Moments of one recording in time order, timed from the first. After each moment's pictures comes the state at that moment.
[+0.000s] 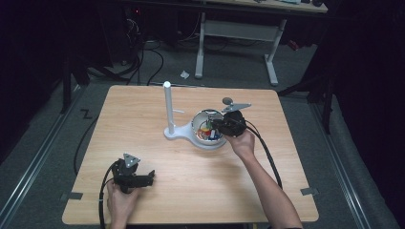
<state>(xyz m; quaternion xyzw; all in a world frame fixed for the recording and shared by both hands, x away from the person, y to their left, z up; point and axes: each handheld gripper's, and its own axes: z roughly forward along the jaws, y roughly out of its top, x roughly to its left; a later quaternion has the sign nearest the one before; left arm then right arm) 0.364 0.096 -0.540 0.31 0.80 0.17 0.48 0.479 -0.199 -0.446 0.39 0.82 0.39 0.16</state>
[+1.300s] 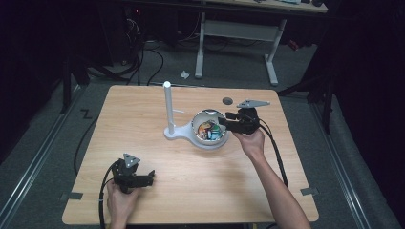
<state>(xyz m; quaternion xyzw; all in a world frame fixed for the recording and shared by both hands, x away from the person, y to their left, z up) 0.363 0.096 -0.540 0.31 0.80 0.17 0.48 0.461 -0.232 -0.417 0.42 0.77 0.45 0.17</state>
